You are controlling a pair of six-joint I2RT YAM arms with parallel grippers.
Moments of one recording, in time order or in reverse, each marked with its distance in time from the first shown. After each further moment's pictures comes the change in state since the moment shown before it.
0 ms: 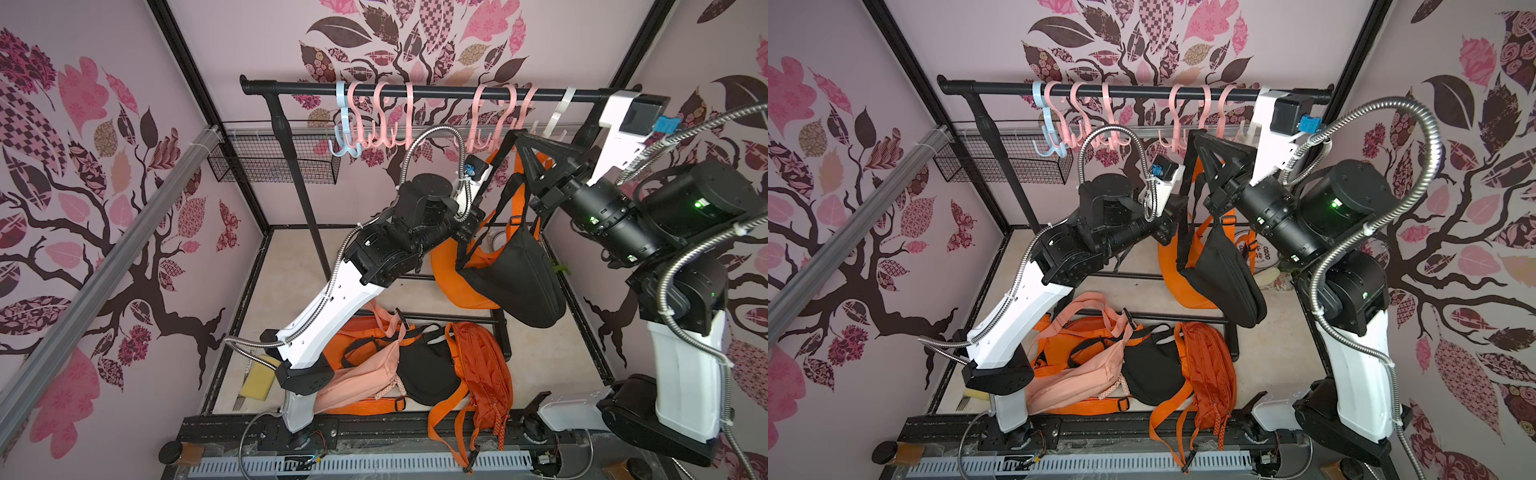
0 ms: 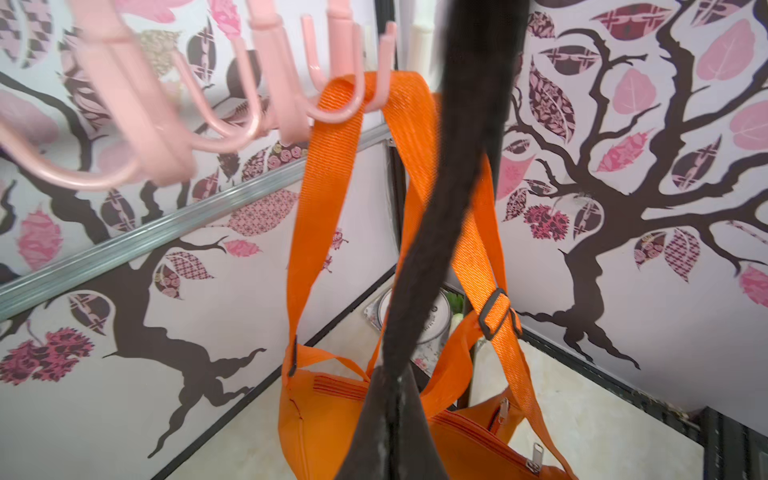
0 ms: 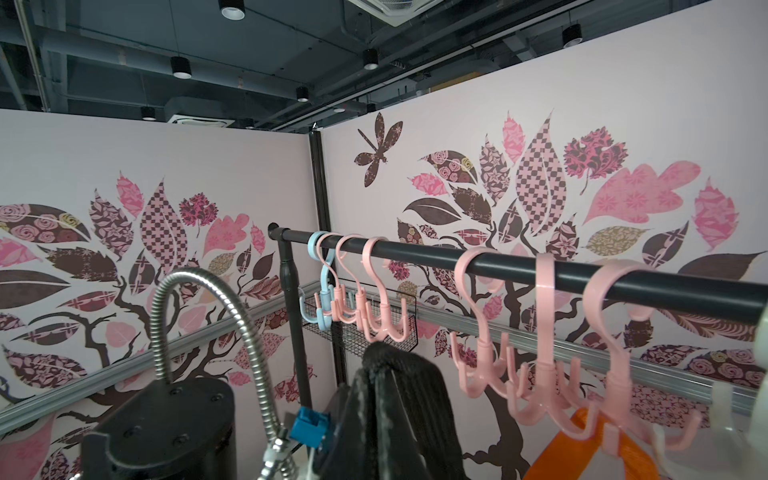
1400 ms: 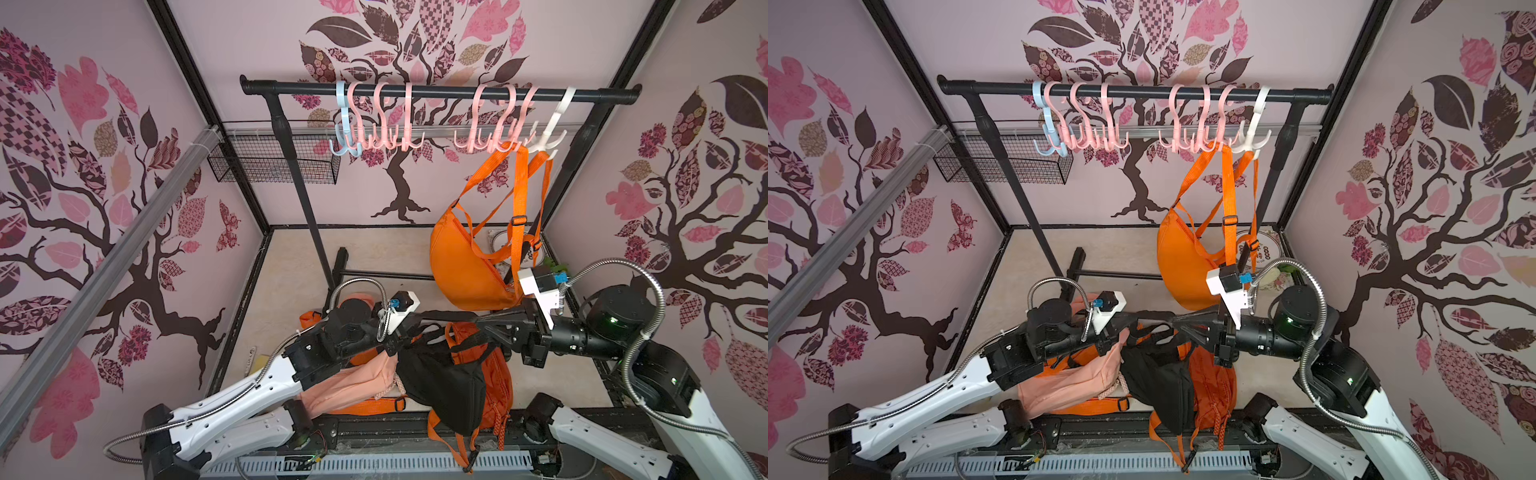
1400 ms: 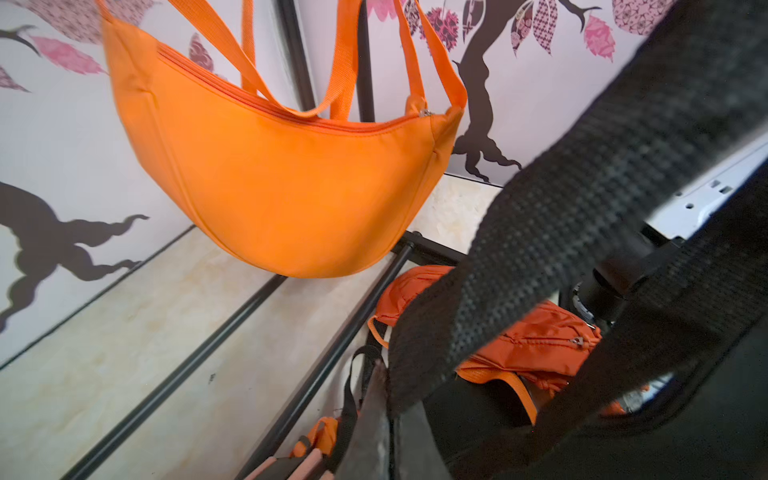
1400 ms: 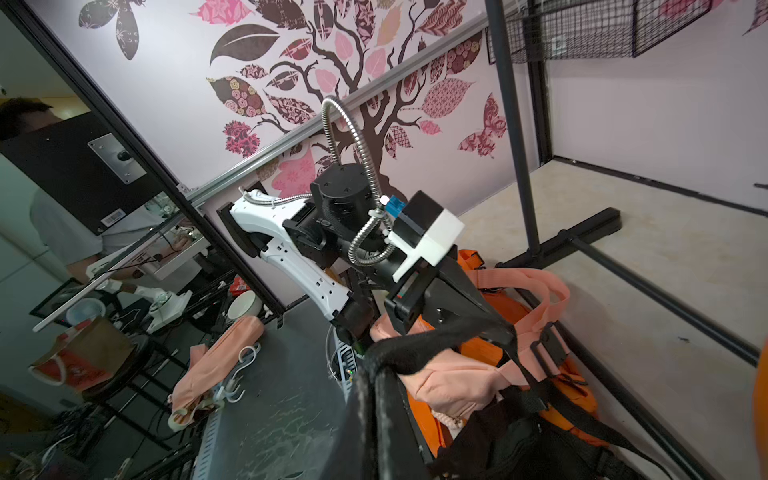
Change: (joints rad) left arm -0.011 -0.969 -1.695 0.576 0.296 0.012; right arm 0.134 -0.661 -1.040 -0.046 -0.497 0.238
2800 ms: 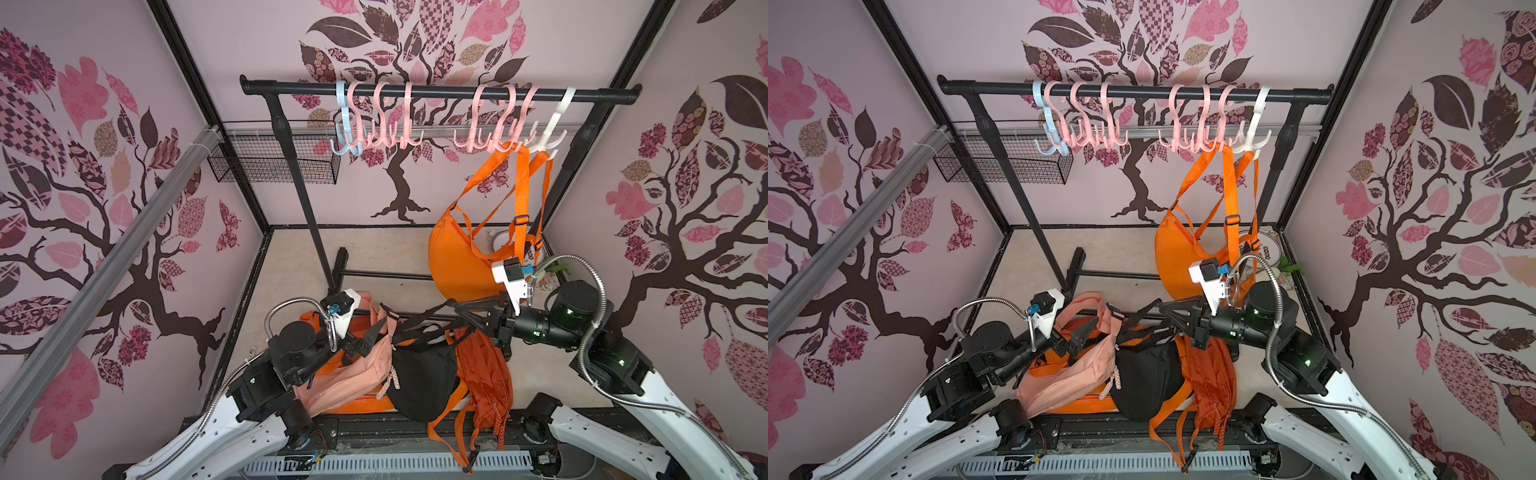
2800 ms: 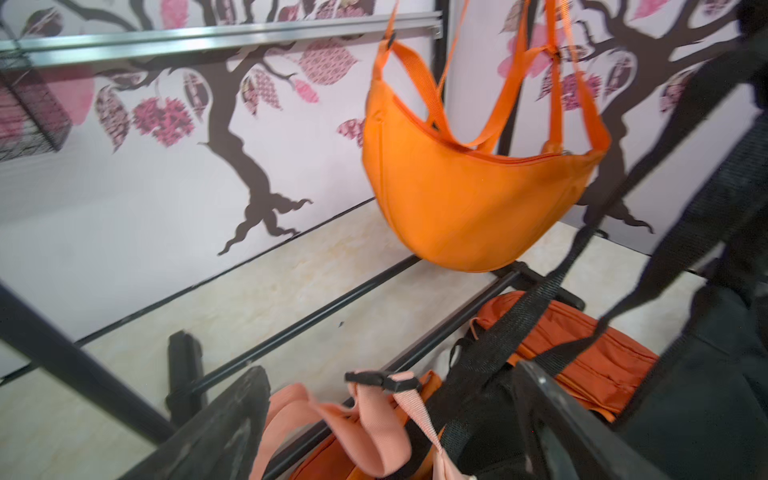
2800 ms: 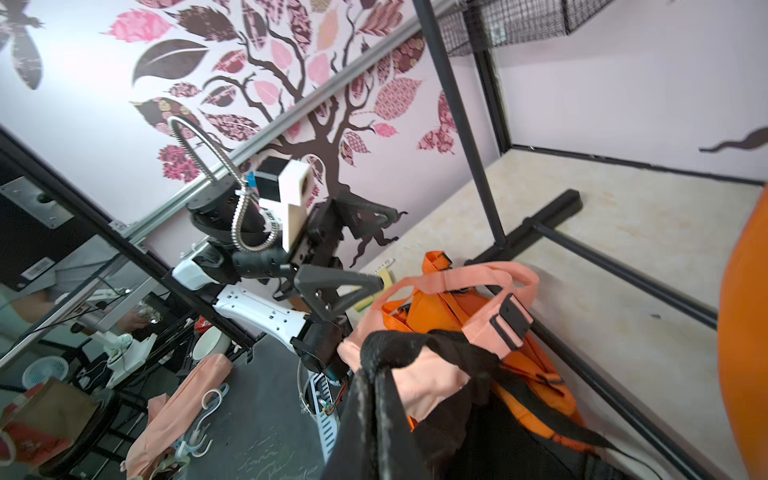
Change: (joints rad) left arm 0.052 -0.350 -0.114 -0.132 -0.235 -0.041; right arm 0.000 0.056 -0.159 0.205 0.056 0.071
